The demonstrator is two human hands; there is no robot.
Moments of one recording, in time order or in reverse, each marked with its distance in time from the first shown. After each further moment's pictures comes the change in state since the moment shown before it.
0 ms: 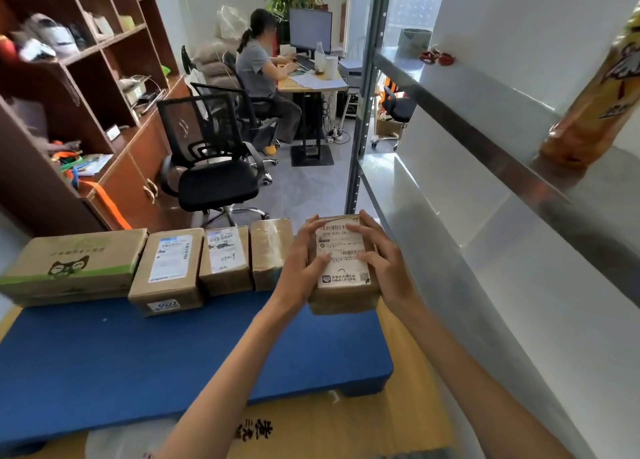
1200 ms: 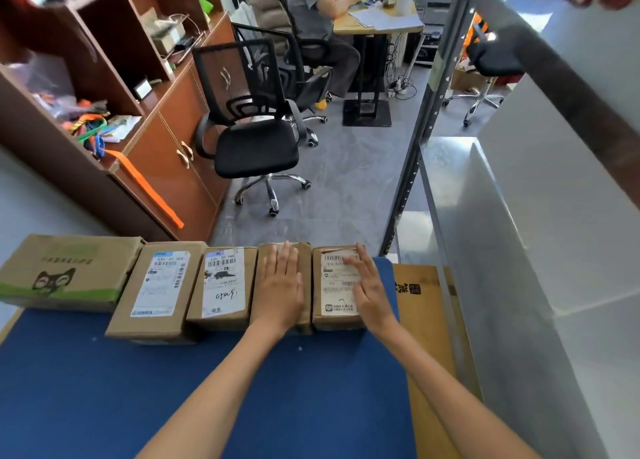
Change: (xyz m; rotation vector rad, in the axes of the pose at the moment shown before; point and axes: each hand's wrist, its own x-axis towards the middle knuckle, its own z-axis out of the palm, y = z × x) left_hand 0.117 -0.178 -0.064 1.282 0.002 -0.380; right_hand 0.157 0.208 0.033 -0.260 -0.225 0.103
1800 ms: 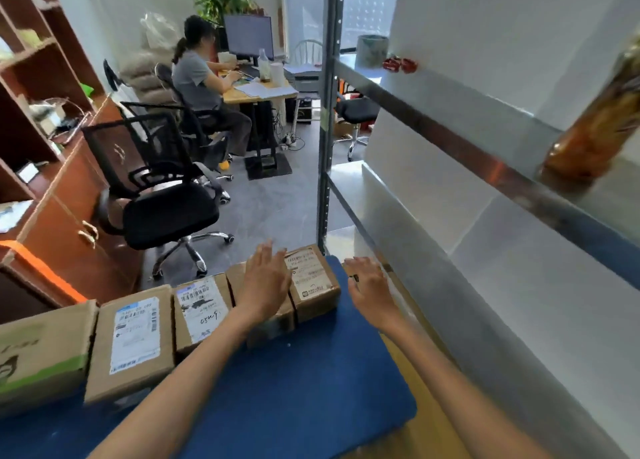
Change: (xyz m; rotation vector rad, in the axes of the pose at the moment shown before) left_hand -0.020 0.009 -0.077 -0.149 0.014 0.376; right_hand -0.096 -0.083 -0.028 -0.617 0.327 0.113
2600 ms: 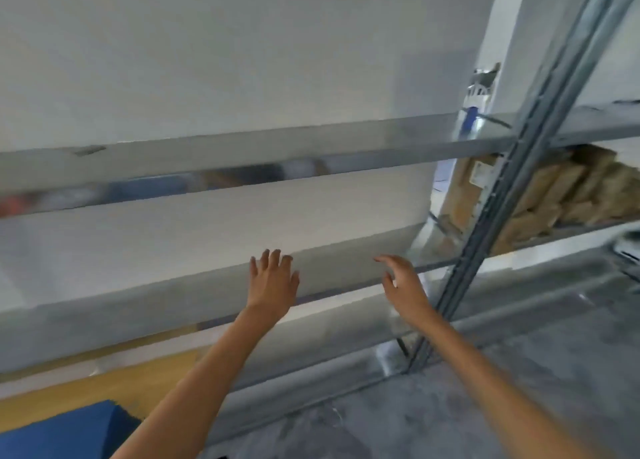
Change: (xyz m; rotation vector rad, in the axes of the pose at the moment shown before) left_hand -0.364 0.377 0.021 -0.073 -0.368 1.451; right_hand -0.646 -0.070 -0.167 -0.281 1.080 1.122
